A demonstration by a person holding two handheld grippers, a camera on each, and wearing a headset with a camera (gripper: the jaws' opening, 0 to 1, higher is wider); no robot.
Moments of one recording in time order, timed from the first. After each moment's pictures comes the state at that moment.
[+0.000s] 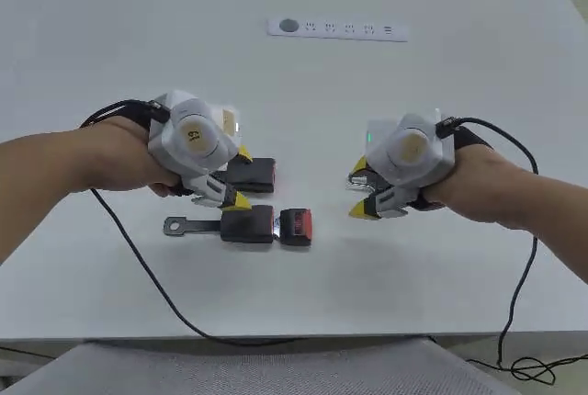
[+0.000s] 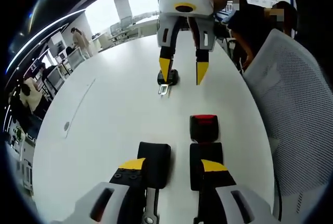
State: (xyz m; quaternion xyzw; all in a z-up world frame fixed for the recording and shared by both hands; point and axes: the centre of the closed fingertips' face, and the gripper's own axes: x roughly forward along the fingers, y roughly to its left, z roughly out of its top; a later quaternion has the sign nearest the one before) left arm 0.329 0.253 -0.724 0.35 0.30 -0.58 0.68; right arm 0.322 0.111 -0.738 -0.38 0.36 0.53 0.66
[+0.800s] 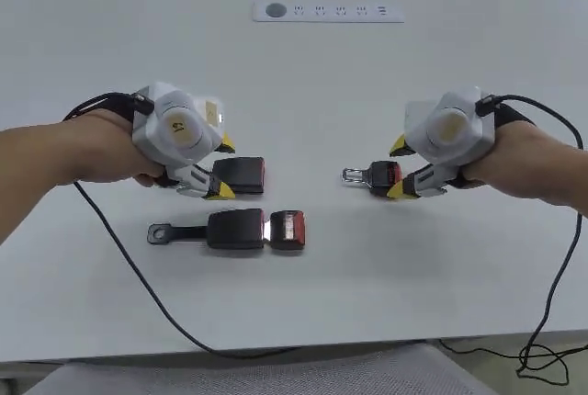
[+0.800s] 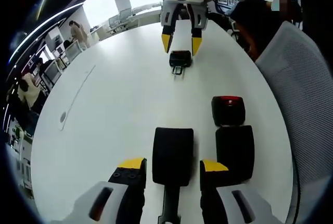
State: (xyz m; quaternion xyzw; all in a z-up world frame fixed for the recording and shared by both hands) left arm 0.362 0.263 -0.759 0.37 0.32 -0.57 0.66; right arm 0.357 0.050 -0.763 -0.38 0.39 0.51 0.66
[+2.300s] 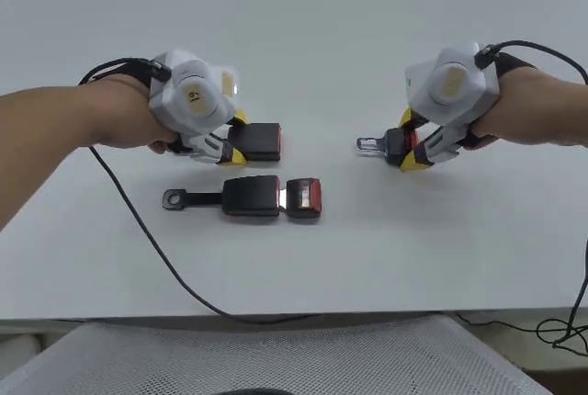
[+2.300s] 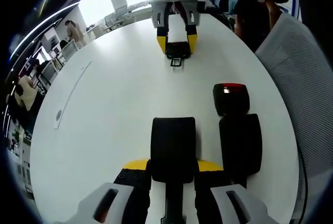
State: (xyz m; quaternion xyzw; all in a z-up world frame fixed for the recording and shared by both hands) left arm 0.364 0.268 -0.776 0.38 0.33 -0.57 0.65; right arm 0.356 0.058 -0.784 -0.39 0.41 0.55 0.61
